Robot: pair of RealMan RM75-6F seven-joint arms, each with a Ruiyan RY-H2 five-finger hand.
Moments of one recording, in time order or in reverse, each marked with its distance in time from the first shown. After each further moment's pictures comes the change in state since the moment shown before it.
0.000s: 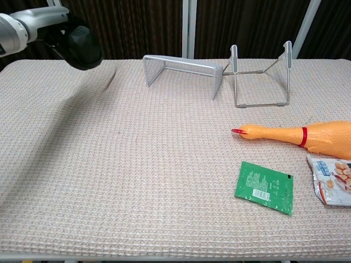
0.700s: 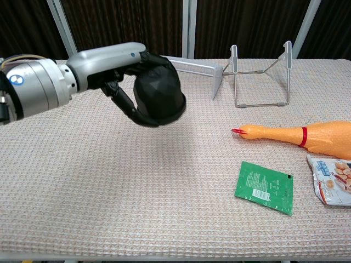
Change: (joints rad) left arm 0.054 -0.028 0.111 -0.435 0.332 0.130 -0.080; right arm 0.002 -0.009 -0.003 0.017 0.002 -0.009 0.011
